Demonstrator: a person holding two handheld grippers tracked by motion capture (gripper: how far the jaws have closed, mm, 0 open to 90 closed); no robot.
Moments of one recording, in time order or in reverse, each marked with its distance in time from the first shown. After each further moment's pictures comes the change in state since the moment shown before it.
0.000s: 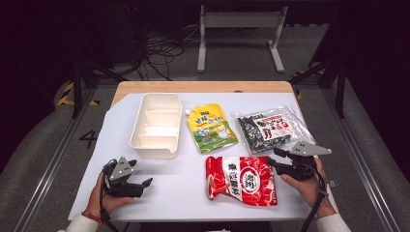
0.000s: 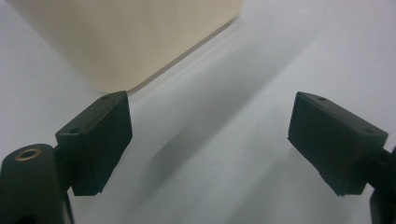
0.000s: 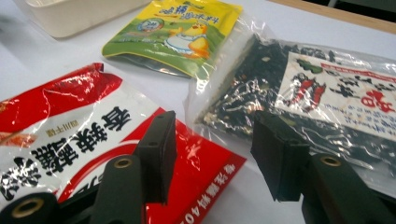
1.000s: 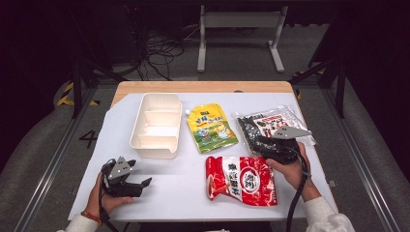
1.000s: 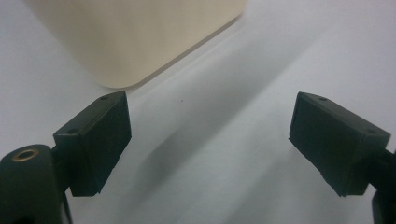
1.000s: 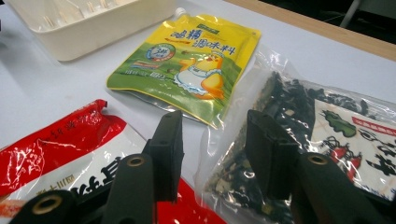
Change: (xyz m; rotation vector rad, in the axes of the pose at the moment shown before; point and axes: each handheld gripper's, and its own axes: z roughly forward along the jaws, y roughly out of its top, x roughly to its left) left arm 0.003 -0.002 0.000 0.000 -0.003 -0.014; right arm 0.002 0.041 0.038 0.006 0.044 -0.041
